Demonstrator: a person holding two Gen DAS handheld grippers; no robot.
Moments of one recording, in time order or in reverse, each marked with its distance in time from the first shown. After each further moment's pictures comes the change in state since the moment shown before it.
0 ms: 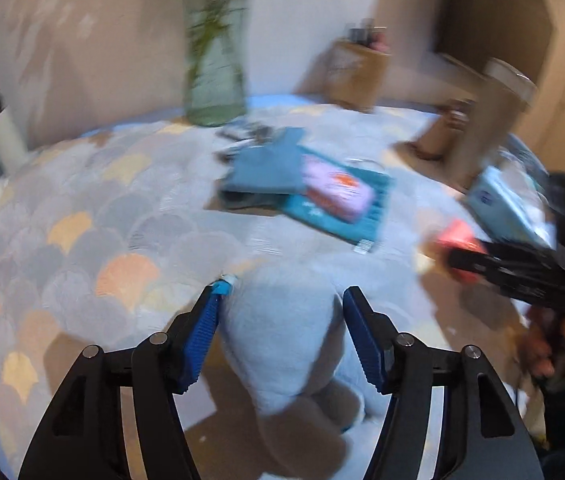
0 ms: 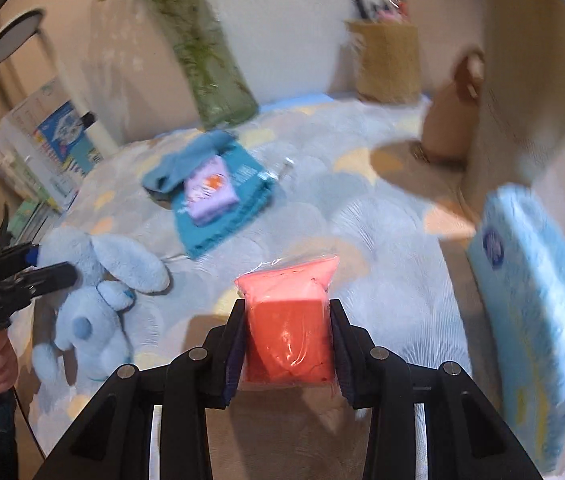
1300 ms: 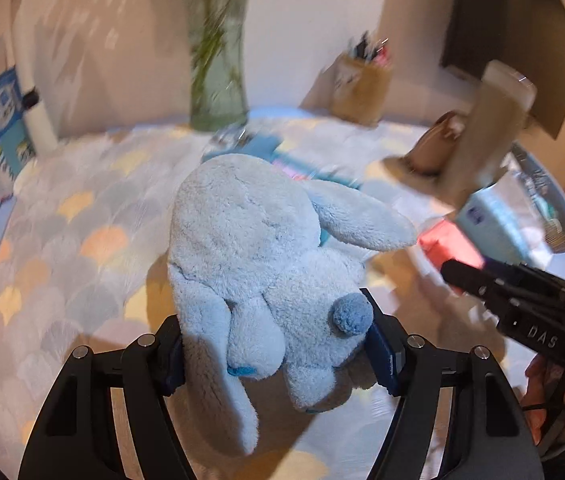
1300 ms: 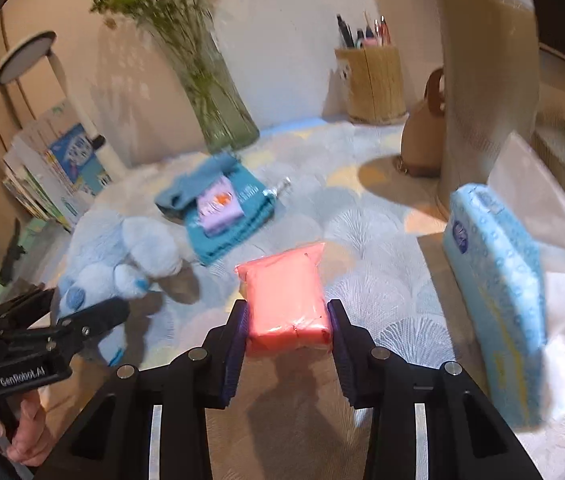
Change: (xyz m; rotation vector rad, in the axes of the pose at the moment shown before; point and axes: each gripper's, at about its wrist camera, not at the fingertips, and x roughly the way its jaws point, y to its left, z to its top) left arm -0.024 -0.088 -0.019 -0.053 -0.097 0.108; right arm -0.040 0.000 -0.012 0.004 -0.111 0.012
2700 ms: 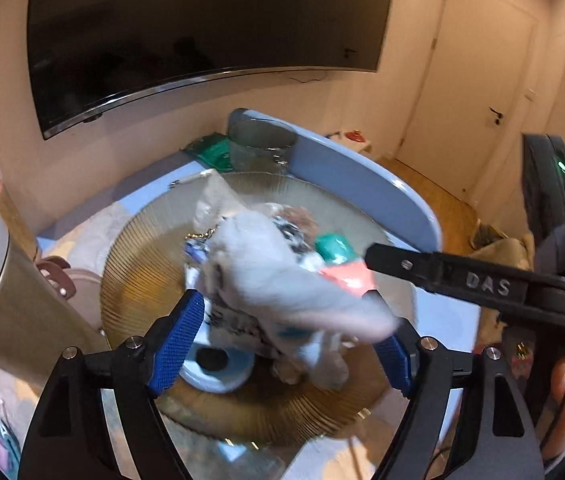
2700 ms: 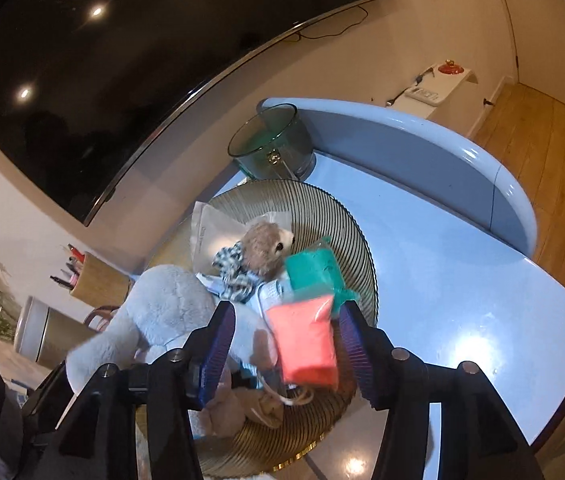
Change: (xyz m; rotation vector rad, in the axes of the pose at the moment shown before) left arm 0.074 -0.356 0.104 0.465 0.022 -0.491; right arm -0.183 -0.302 0.025 0.708 -0.170 -0.315
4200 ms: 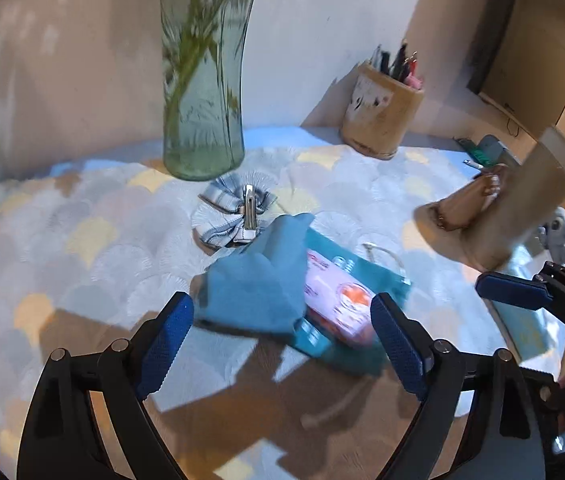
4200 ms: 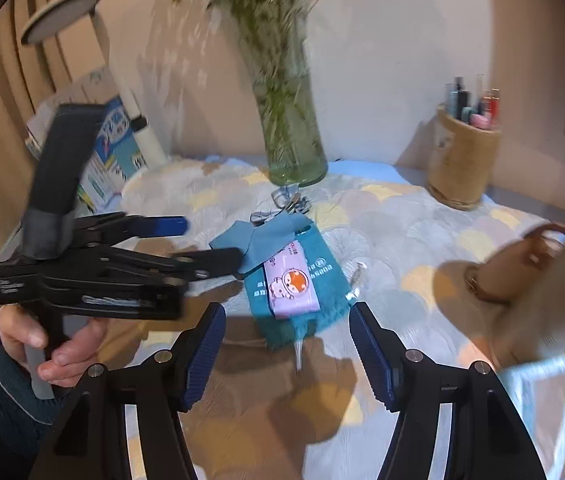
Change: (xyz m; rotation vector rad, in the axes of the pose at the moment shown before) left arm -0.163 0.327 -0.195 -0.475 0.031 0.328; right arm 0.078 0.359 -0.239 -0.960 0.241 0.357
